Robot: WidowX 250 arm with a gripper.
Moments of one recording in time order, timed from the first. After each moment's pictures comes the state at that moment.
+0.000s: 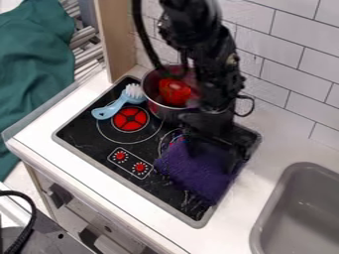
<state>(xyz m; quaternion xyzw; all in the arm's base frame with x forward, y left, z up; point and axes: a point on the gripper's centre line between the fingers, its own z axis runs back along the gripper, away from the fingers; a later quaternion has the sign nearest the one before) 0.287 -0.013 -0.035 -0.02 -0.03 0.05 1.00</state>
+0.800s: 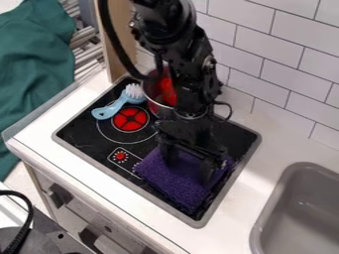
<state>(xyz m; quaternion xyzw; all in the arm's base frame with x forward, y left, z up) 0.261 -0.004 -0.027 -0.02 -0.01 0.04 1.00</state>
